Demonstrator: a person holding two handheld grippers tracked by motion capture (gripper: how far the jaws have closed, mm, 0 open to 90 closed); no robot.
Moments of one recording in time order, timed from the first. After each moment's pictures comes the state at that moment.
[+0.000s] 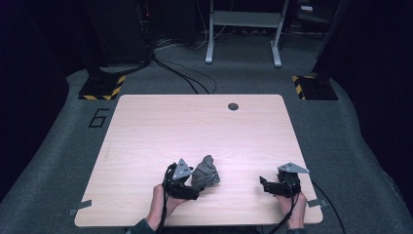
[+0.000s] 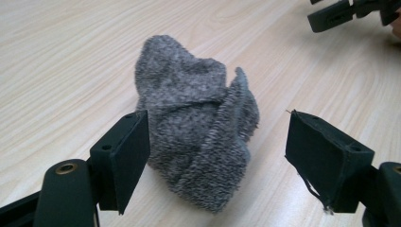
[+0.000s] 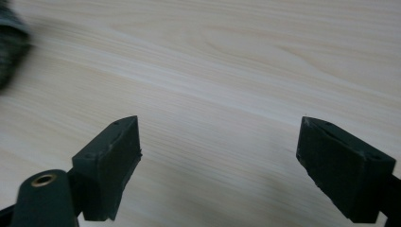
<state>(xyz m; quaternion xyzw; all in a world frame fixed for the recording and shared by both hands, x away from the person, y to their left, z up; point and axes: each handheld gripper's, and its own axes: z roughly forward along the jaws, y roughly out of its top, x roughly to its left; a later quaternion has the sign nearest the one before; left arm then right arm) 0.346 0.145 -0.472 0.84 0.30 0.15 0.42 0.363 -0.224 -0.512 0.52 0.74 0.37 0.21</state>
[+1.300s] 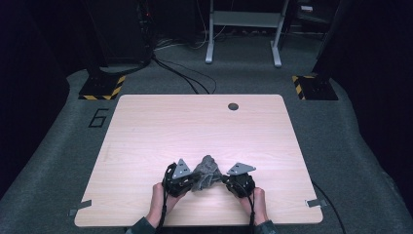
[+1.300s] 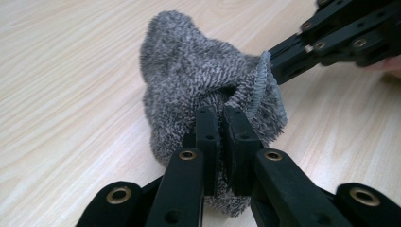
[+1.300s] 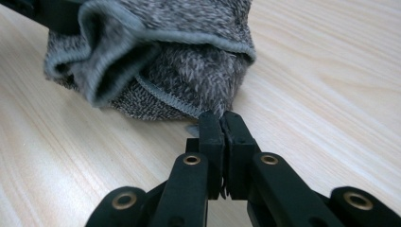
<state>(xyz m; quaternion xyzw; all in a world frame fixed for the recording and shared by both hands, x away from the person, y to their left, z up) 0.358 0.158 -0.483 0.84 0.31 0.14 0.43 0.366 -0.090 -0.508 0.36 0.84 0.38 0.16</state>
